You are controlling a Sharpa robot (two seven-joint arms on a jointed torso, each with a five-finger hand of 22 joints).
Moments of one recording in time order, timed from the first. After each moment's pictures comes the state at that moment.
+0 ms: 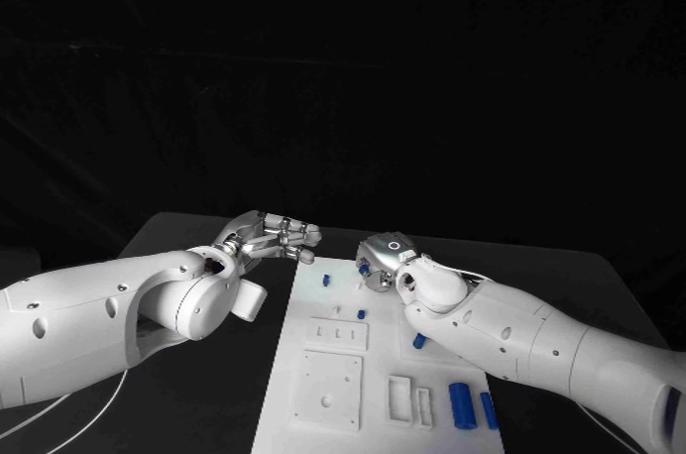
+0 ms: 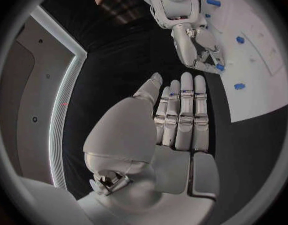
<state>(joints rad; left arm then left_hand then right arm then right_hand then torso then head) 1.50 -0.81 -0.23 1.53 -0.10 -0.36 0.24 1.41 -0.01 0.07 -0.04 0.14 1.10 0.12 0.07 0.07 1.28 0.07 0.07 0.06 1.26 0.04 0.32 0.09 0.05 1.00 0.02 0.44 0.31 1.17 -0.37 0.07 0.97 -1.97 -0.40 -0.19 1.26 -0.08 0.61 -0.24 0.04 1.24 0.09 0.06 0.07 1.27 0.05 0.05 0.06 1.44 -0.04 0.97 0.47 0.11 1.46 -0.06 0.58 0.93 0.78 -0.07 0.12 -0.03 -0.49</state>
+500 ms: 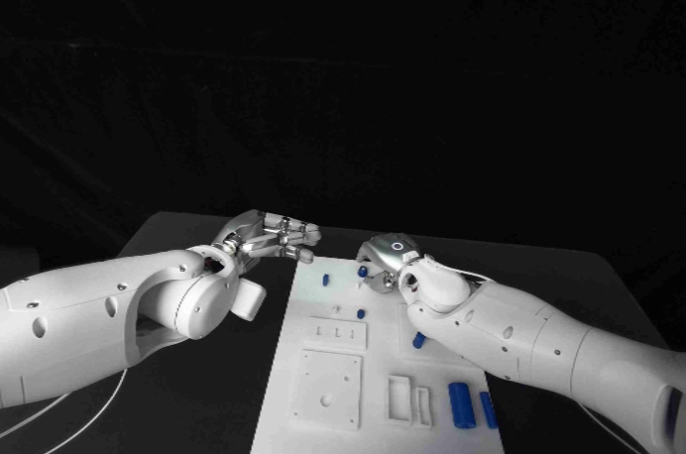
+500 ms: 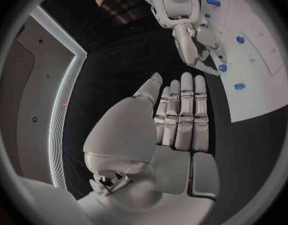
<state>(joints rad) 1.50 -0.81 -0.23 1.53 -0.10 -0.36 0.24 1.41 -0.01 0.07 -0.04 0.14 1.10 0.12 0.07 0.07 1.28 0.07 0.07 0.06 1.26 0.04 0.32 0.09 0.05 1.00 0.02 0.44 0.31 1.17 -0.38 0.07 0.96 -1.95 -0.41 -0.19 1.30 -0.18 0.44 -0.20 0.05 1.05 0.09 0.06 0.06 1.01 0.11 0.06 0.06 1.43 0.00 0.95 0.45 0.15 1.47 -0.02 0.50 0.89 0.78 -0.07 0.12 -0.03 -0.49</state>
